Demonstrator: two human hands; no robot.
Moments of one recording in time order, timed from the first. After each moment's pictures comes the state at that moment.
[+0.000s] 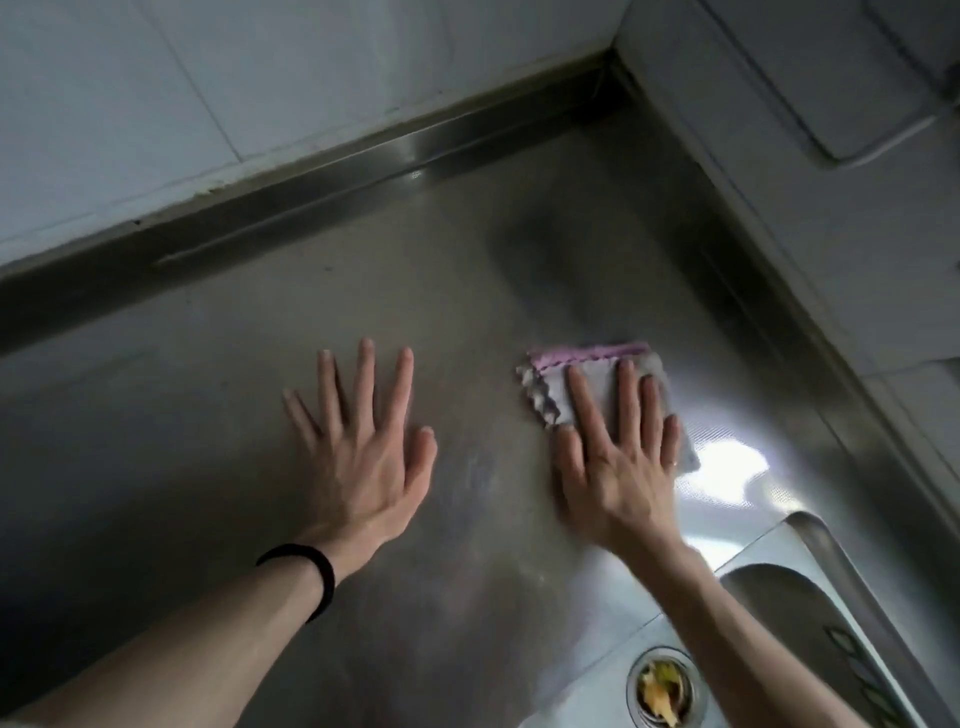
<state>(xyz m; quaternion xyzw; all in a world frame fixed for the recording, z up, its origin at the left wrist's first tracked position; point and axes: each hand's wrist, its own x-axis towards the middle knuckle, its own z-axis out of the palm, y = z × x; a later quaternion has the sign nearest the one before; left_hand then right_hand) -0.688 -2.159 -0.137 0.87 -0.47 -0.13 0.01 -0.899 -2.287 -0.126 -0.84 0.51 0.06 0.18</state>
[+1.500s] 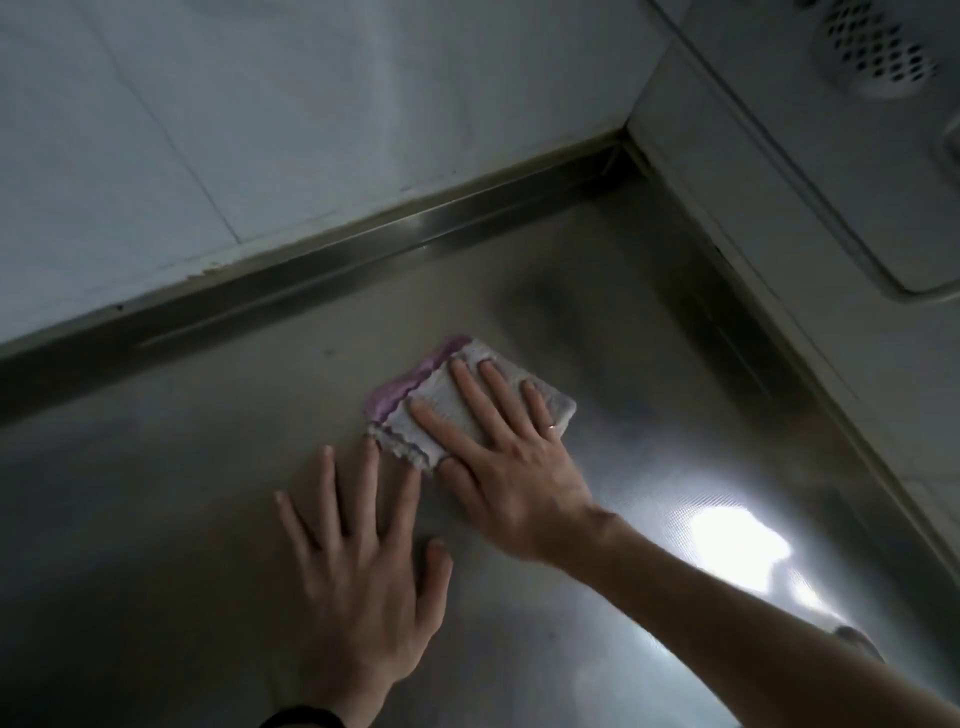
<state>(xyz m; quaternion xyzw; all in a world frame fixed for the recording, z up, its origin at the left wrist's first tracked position) -0.686 -2.160 -0.150 0.88 -0.47 -0.06 0.05 -0.776 -2.335 -0.135 -0.96 0.21 0.08 0.14</state>
